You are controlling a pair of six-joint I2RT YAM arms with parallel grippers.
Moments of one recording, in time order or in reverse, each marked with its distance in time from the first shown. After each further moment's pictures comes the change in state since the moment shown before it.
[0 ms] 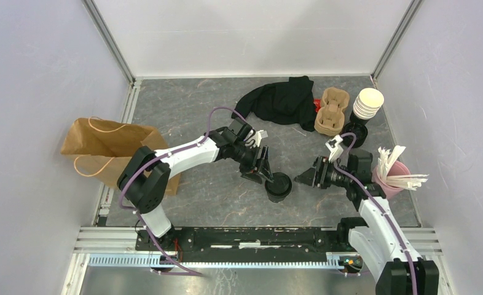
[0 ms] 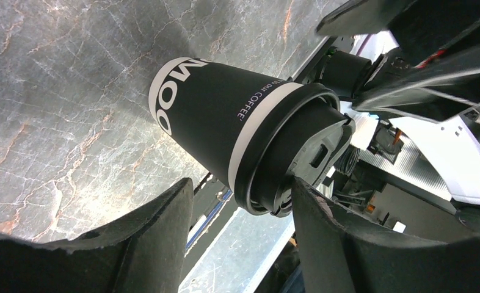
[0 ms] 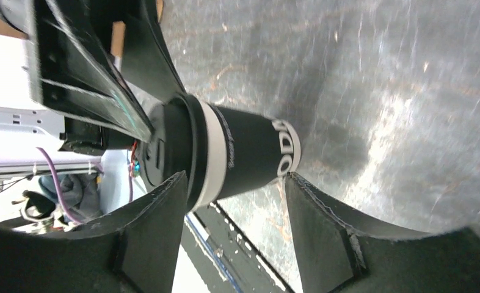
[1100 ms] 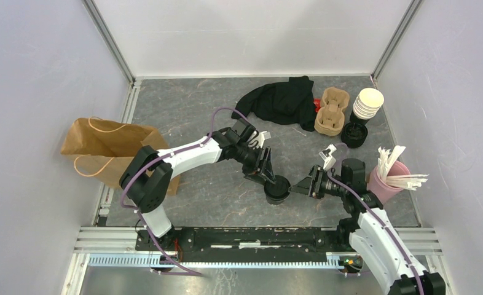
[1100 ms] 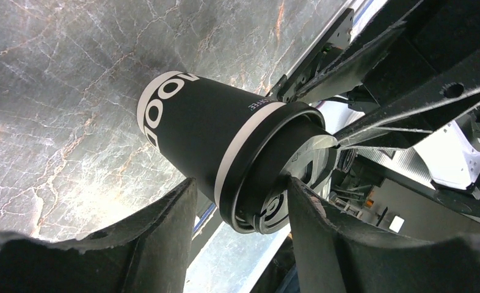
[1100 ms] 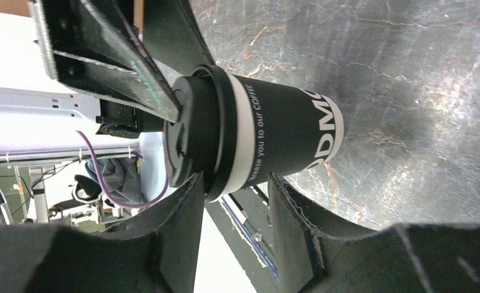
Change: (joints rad) left arm -0.029 0.016 0.018 0.005 0.002 -0.019; right arm 0.135 -0.134 -0.111 0.020 -0.001 0.237
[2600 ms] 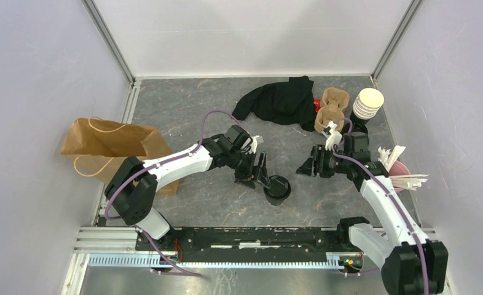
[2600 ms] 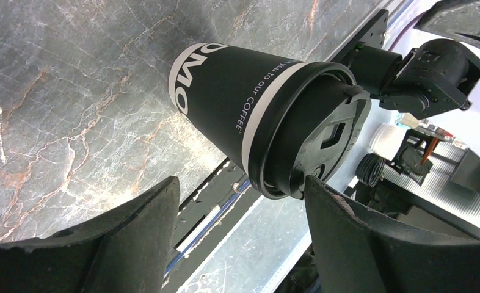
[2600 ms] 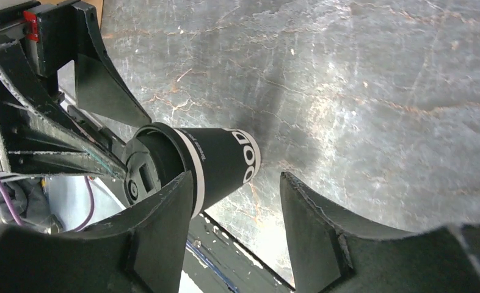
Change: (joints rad) left arm -0.022 -0.145 -0.116 -0.019 -0.136 0.000; right arm -0.024 0.317 0.372 -0.278 0.203 -0.391
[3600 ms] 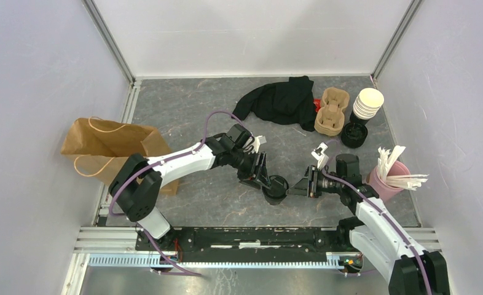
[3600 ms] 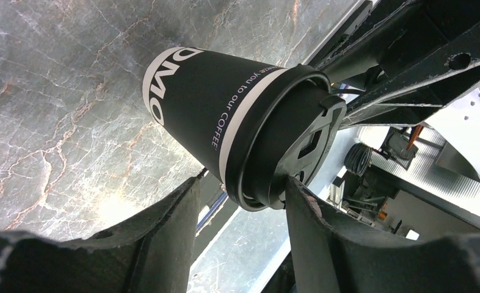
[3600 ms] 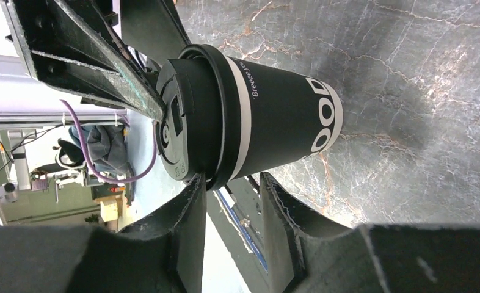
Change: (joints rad) left arm 0.001 0.041 0.018 0.018 0.050 -0.003; right arm 0.069 -0.158 -0.338 0.272 -0.224 0.241
